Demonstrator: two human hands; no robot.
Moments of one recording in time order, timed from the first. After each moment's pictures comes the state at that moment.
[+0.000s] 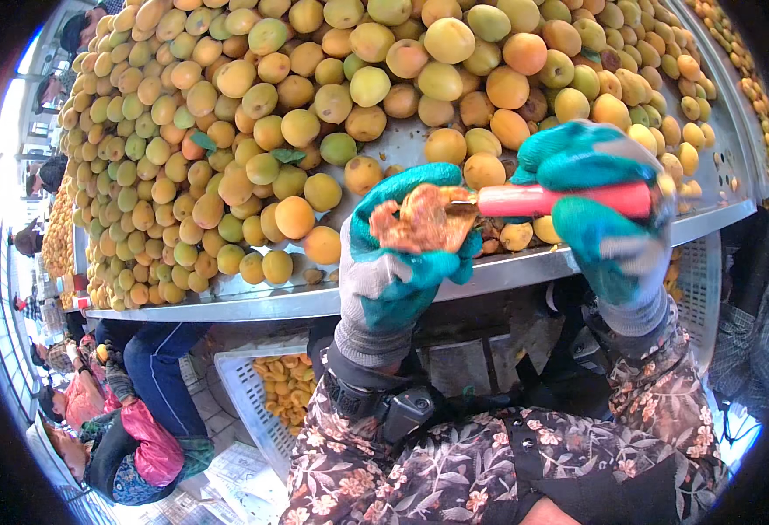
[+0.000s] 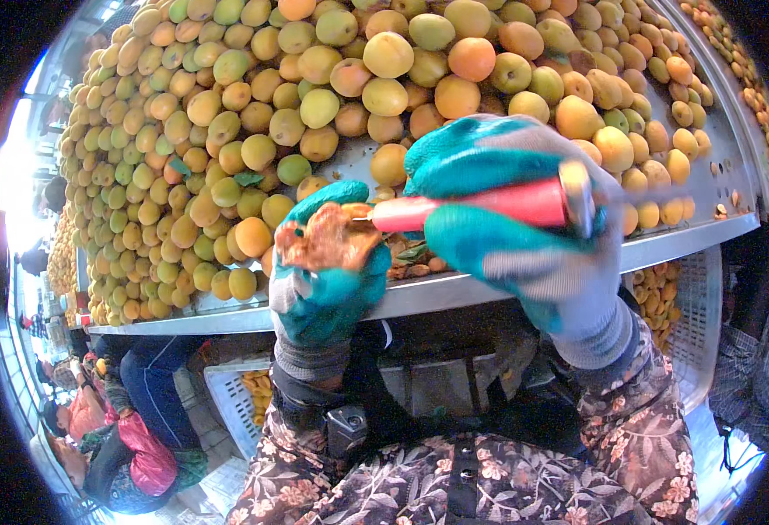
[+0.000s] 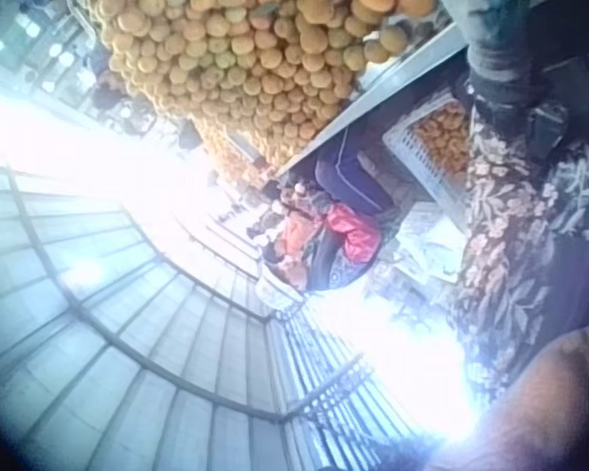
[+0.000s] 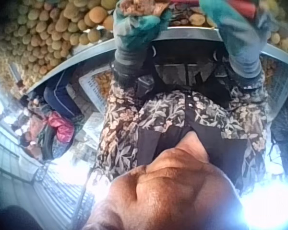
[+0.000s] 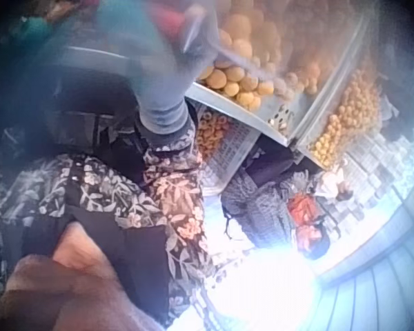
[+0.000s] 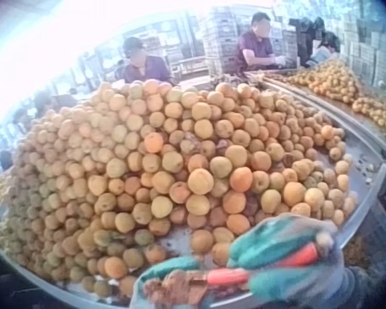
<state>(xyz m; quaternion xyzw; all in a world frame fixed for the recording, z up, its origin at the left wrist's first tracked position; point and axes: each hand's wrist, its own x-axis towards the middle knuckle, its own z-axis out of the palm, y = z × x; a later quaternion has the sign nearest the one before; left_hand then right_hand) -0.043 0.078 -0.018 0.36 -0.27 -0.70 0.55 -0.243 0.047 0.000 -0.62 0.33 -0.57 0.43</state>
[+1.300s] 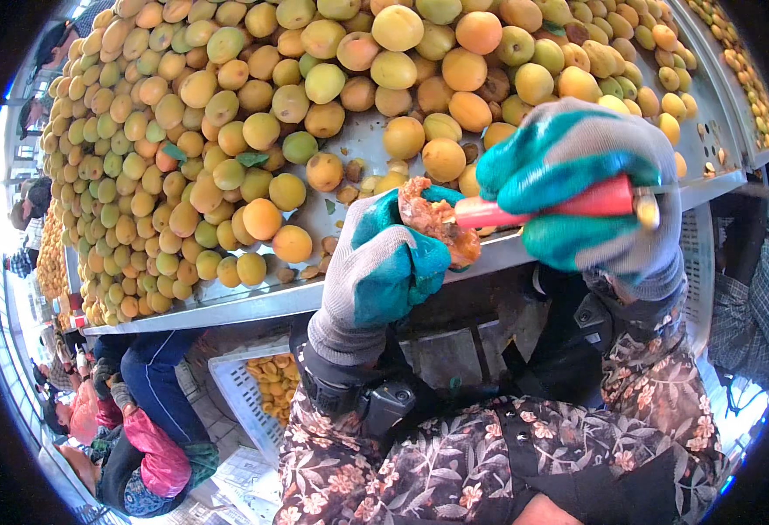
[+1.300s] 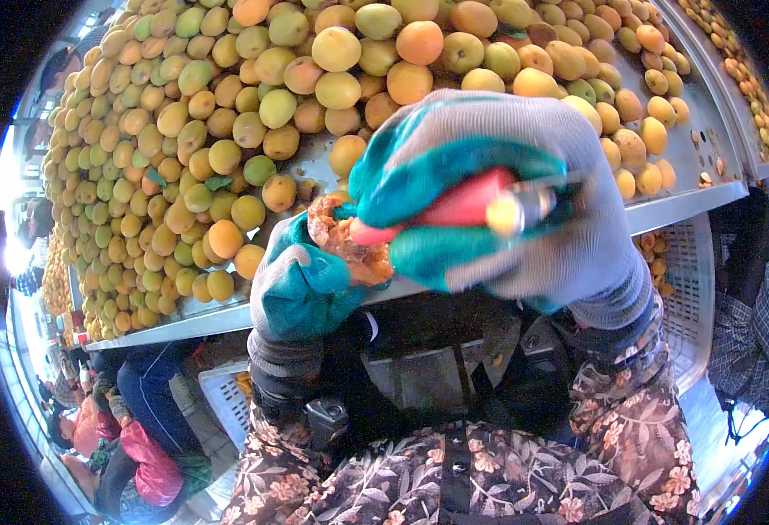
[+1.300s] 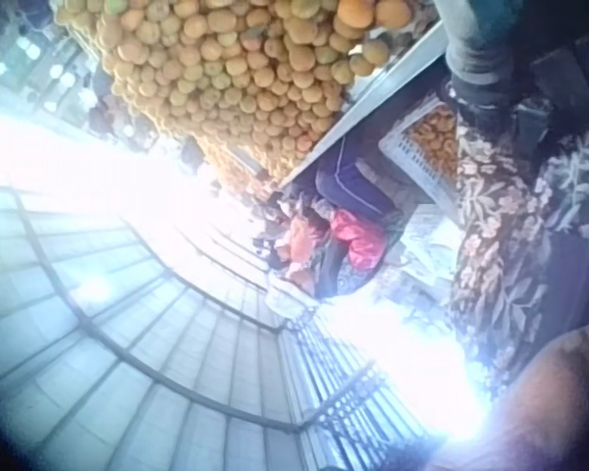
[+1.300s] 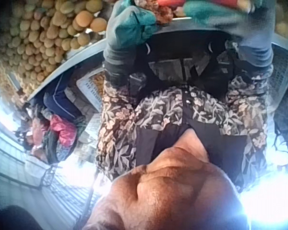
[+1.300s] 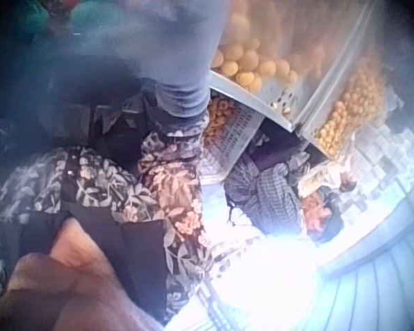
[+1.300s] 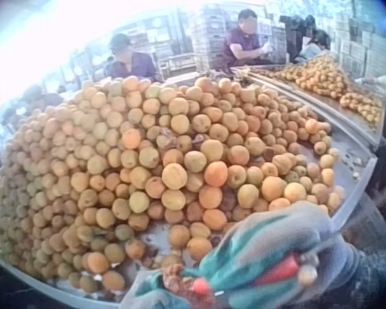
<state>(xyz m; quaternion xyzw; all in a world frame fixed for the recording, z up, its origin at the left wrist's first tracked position) -0.046 0.078 -0.040 0.41 -0.72 -0.31 0.46 -0.264 0.025 0.018 -0.75 0.17 -0.49 0.41</state>
